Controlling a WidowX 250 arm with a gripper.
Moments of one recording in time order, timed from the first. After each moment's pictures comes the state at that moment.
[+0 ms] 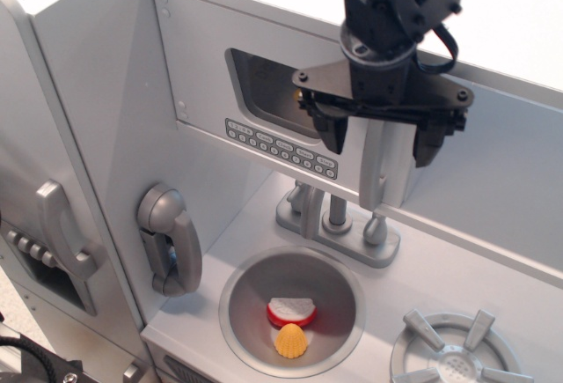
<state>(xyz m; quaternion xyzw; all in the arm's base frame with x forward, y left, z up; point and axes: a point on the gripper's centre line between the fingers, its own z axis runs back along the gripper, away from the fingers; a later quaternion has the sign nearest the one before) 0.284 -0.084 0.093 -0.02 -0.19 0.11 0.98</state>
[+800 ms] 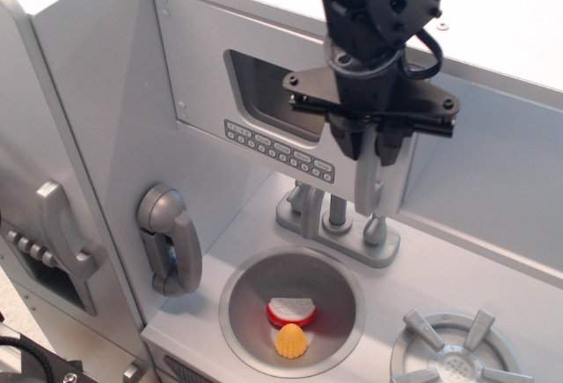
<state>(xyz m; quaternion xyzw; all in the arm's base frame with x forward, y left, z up) 0.276 -0.082 0.091 -0.04 -0.20 0.08 0.98</state>
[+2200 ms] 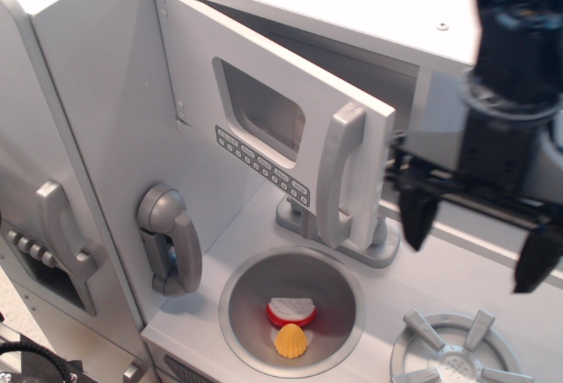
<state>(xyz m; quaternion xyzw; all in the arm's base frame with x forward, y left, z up) 0.223 -0.164 0.102 -0.05 -0.03 -0.02 1.00</state>
